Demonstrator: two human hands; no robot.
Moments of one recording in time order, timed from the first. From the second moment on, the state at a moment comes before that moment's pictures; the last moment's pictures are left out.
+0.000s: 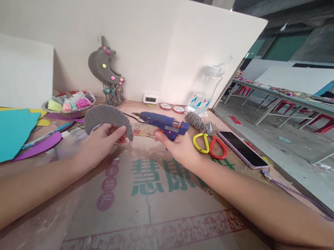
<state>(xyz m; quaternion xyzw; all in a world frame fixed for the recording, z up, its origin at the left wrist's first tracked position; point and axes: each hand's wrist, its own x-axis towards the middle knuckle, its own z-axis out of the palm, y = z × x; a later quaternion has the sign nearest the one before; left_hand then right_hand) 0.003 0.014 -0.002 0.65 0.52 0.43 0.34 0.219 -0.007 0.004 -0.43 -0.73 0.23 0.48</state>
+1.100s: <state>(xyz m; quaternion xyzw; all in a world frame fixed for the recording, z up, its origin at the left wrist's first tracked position) -0.003 0.023 -0.009 0.64 0.49 0.47 0.36 0.235 0.004 -0.004 -0.48 -0.78 0.23 0.33</state>
